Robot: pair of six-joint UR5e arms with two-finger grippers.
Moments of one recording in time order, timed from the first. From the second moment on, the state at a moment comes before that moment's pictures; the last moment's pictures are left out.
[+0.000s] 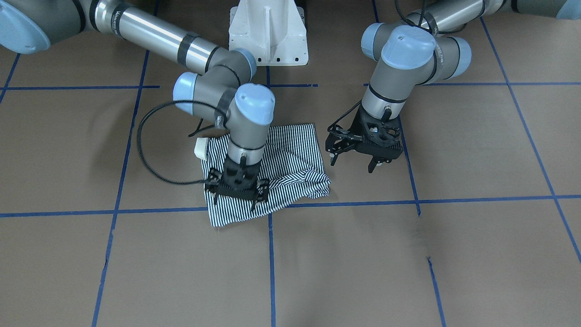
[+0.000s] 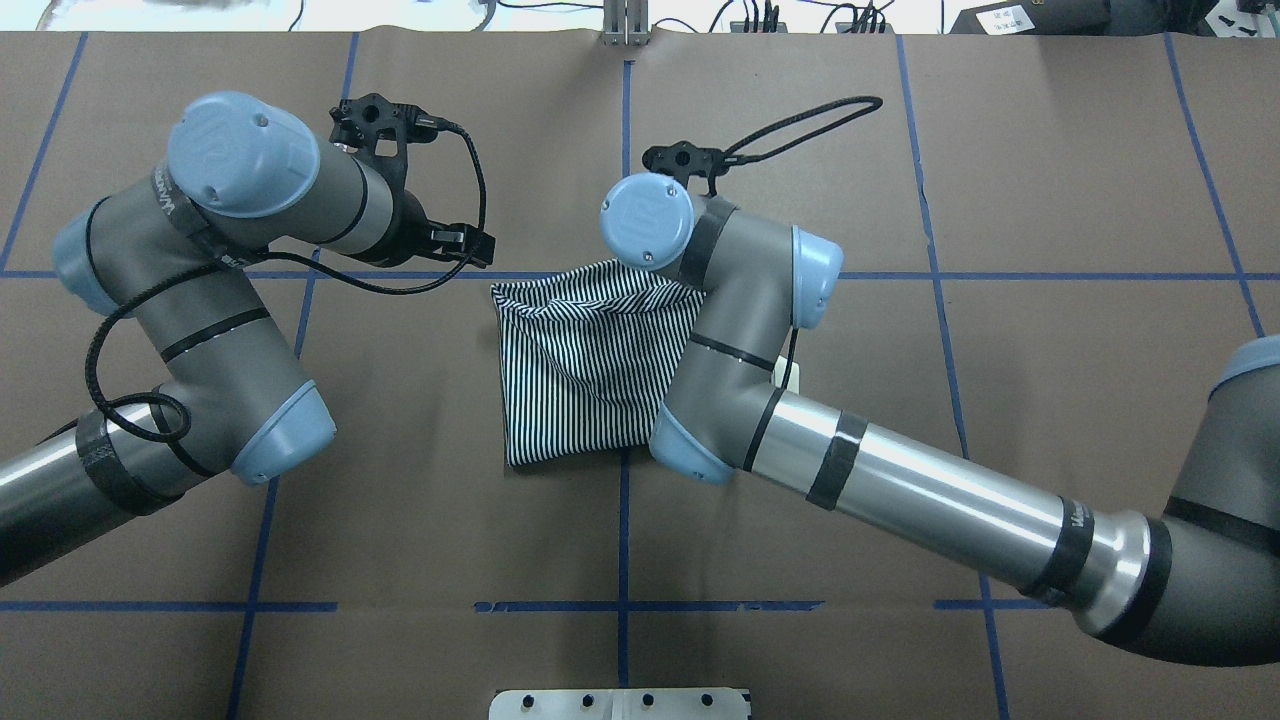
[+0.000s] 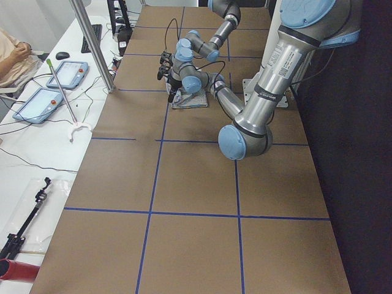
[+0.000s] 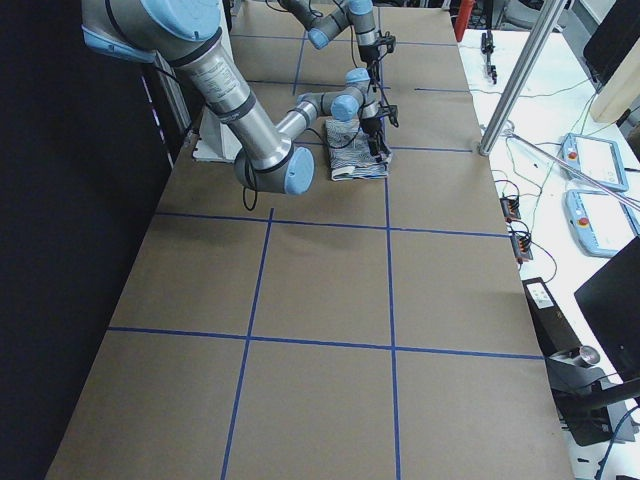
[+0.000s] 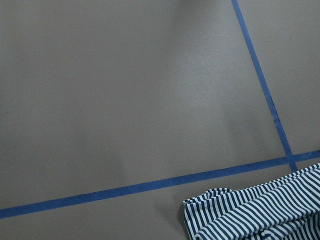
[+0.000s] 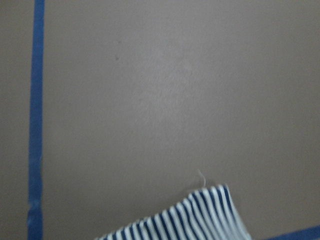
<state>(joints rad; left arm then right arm) -0.72 -2.11 -1.70 -1.88 -1.86 -0.97 0.61 -0.64 1.16 -1.48 1.51 1.27</state>
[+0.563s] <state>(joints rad) -0.67 -2.12 -1.66 -1.88 -1.83 -1.05 0.78 -0.64 1.10 -1.41 1.68 1.13</state>
